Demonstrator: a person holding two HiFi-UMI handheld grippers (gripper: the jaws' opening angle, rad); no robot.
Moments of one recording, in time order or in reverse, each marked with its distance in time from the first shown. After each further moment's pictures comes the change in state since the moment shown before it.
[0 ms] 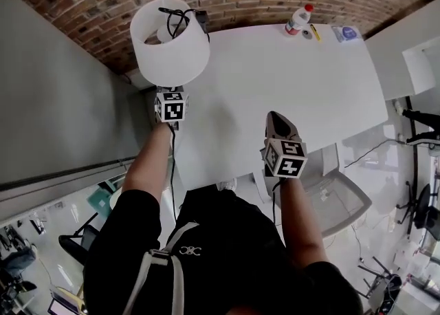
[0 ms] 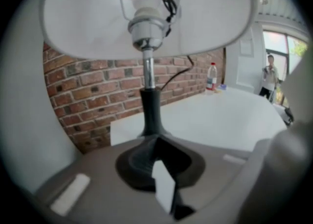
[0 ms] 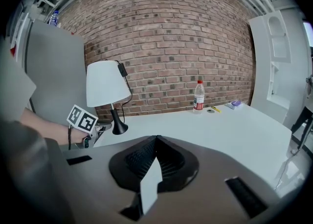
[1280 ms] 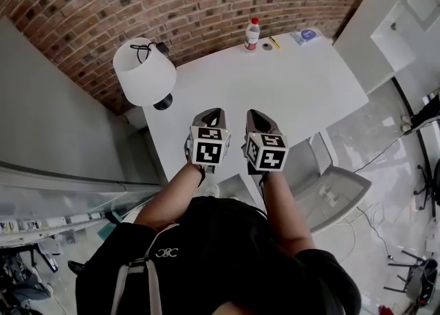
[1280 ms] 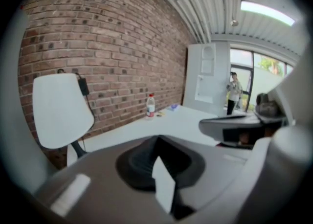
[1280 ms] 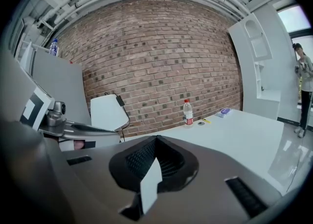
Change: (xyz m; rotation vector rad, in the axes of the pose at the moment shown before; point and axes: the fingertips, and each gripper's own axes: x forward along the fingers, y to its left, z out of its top) left arm -0.192 -0.267 0.125 0.074 -0.112 -0.321; right arm -0.085 -0.027 0.044 0.125 -0.199 -0.013
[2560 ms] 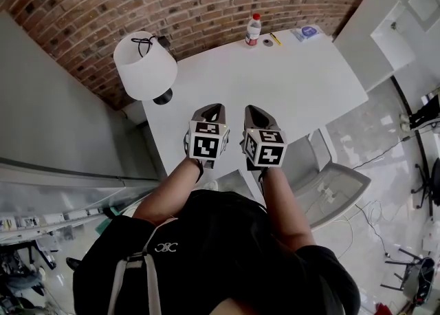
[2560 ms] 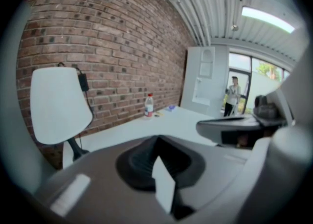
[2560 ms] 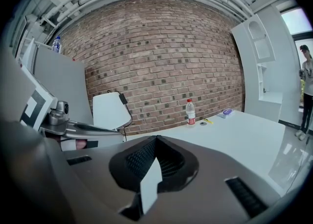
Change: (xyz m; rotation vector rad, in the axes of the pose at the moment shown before) left arm 0.001 0.002 -0.005 -0.028 -0.014 -0.041; right arm 0.001 0.010 -0.003 -0.028 0.007 0.007
